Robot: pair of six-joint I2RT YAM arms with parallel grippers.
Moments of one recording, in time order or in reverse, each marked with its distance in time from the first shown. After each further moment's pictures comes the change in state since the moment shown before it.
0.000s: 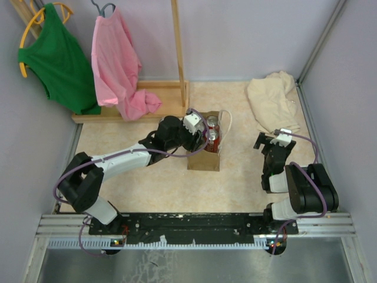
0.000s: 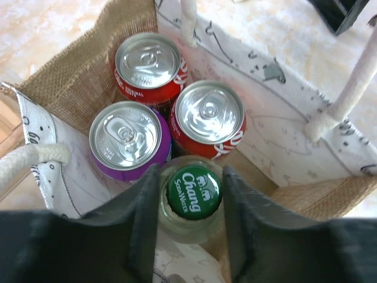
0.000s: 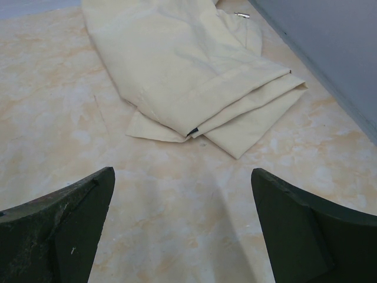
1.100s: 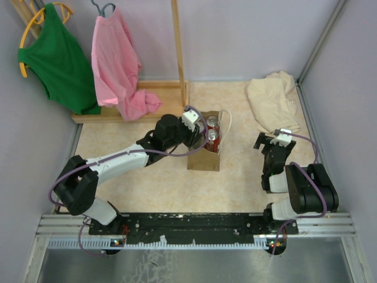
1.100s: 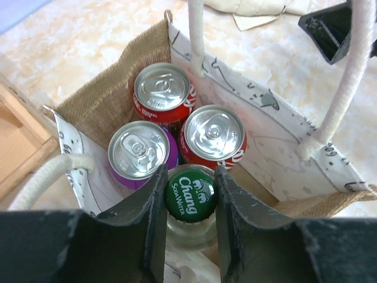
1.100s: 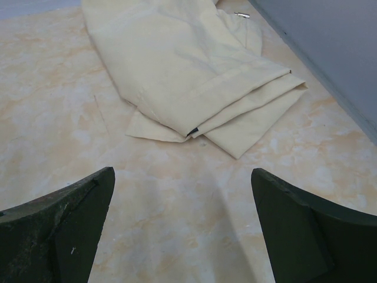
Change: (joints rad) left arm -0.006 -0.046 0.004 0.038 -0.065 0.016; right arm 0.000 0.000 0.000 0.000 0.000 0.000
